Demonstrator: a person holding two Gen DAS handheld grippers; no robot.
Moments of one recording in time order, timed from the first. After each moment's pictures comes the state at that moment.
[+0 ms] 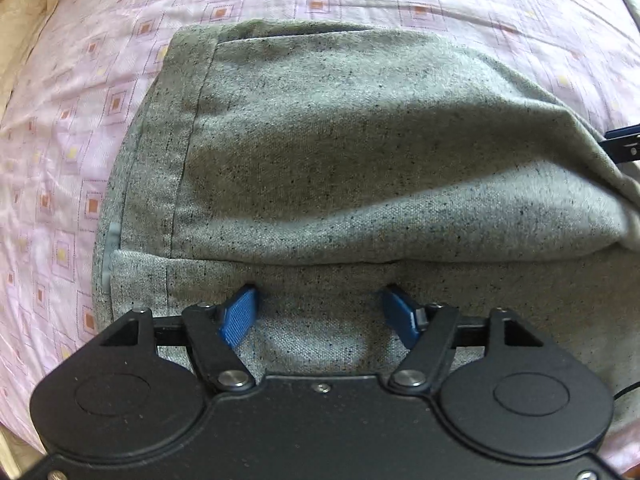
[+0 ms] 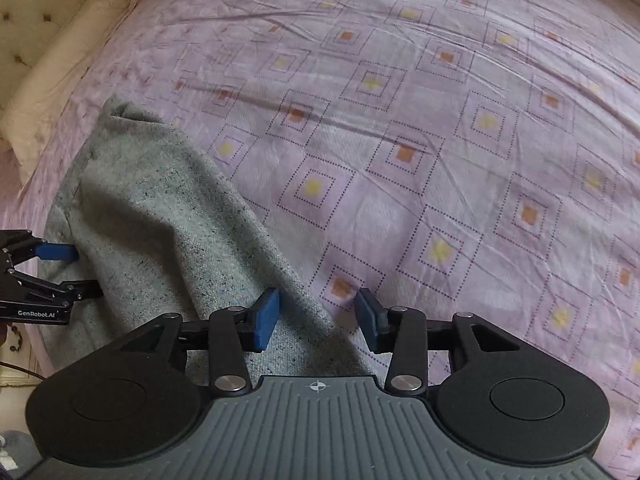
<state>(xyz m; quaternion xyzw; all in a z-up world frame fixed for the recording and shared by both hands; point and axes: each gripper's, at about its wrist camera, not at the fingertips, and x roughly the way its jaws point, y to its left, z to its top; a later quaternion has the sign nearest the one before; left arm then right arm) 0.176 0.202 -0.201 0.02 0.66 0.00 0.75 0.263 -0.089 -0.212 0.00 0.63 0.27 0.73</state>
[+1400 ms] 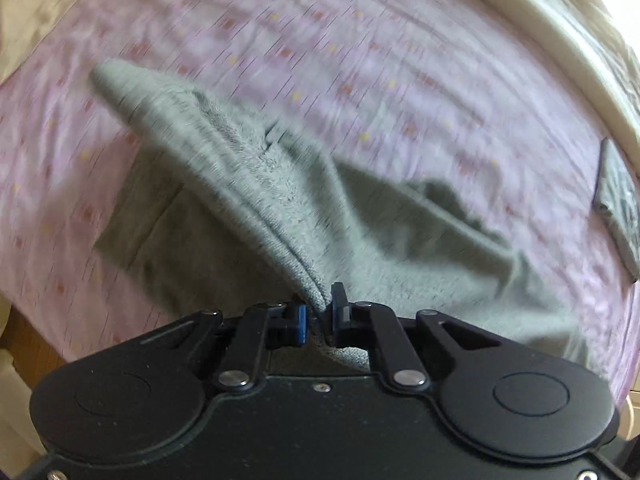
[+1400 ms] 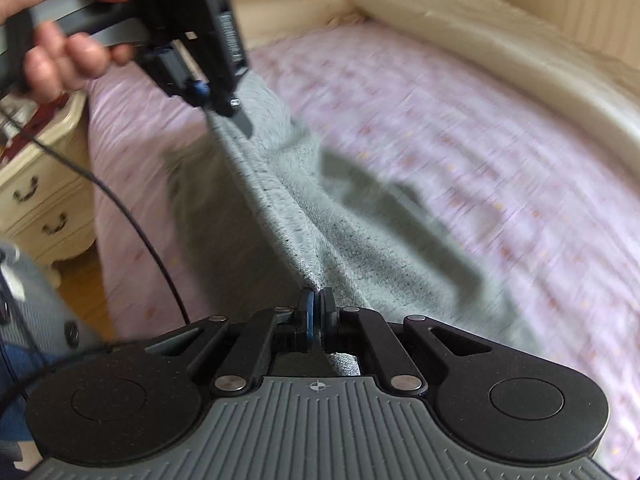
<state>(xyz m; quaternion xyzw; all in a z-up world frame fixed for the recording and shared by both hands) 0.067 0.228 -0.113 -0.22 0.62 0.08 0.74 0.012 -0.046 -0.111 -0.18 0.45 0.40 0.78</state>
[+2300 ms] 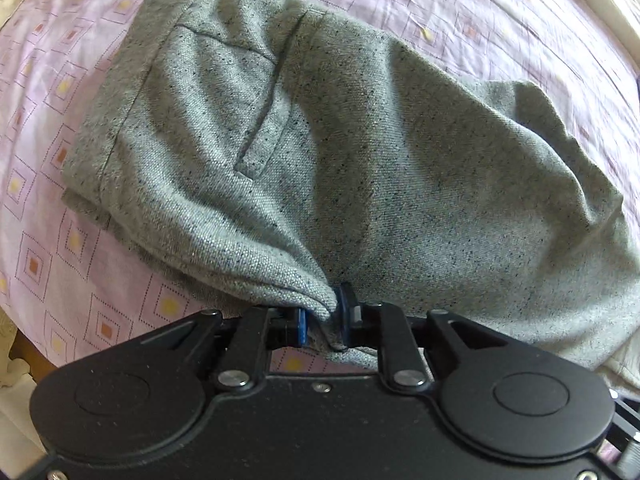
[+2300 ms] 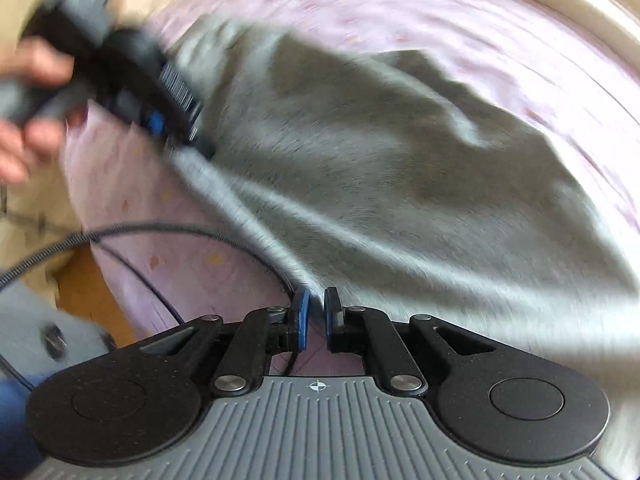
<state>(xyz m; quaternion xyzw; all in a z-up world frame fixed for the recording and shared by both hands) 0.067 0.223 -0.209 -0.17 0.66 0.07 0.73 -0.020 -0.039 -0.153 -0.10 0.55 0.28 0.78</state>
